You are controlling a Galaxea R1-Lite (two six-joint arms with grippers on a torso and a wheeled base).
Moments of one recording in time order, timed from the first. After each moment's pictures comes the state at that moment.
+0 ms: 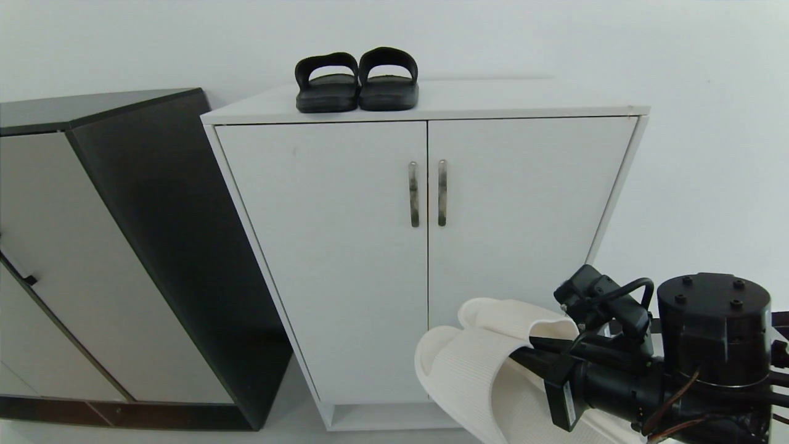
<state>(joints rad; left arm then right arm) 0.00 0.00 0.00 0.00 -0.02 0.02 0.79 1.54 -0.52 -0.67 -0.04 0.01</state>
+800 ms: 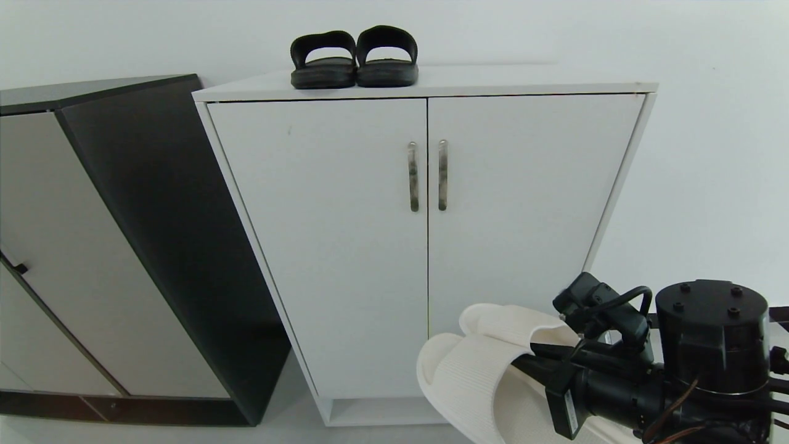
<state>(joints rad) 0.00 0.02 -0.08 0.00 0.01 -0.06 0.79 1.54 -0.50 -0.67 -0.04 0.00</state>
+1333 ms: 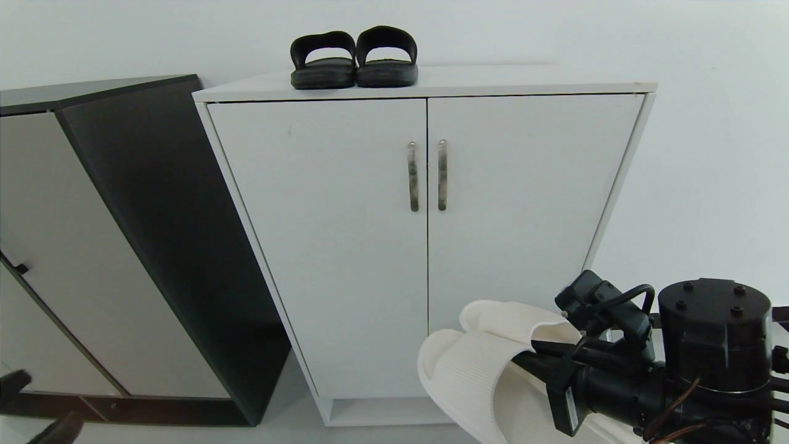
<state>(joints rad) -0.01 0.52 -0.27 -0.25 -0.36 -0.19 0.79 1.54 -0.50 -0.68 -0.04 0.00</state>
